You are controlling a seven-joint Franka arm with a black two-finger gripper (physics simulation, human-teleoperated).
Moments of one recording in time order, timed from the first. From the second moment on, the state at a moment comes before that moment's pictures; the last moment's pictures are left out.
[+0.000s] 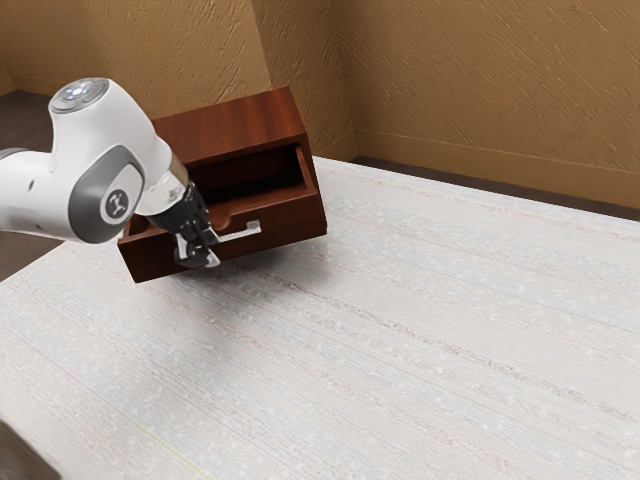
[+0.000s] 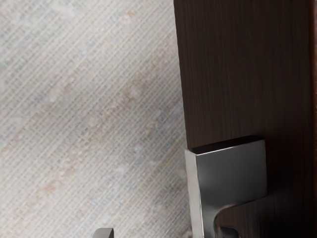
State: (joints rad) arm 0.38 -0.07 -0.10 -1.94 0.05 2.25 -2.02
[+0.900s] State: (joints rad) arm 0.11 -0.17 -0.01 -1.50 0.03 1.71 -1.89
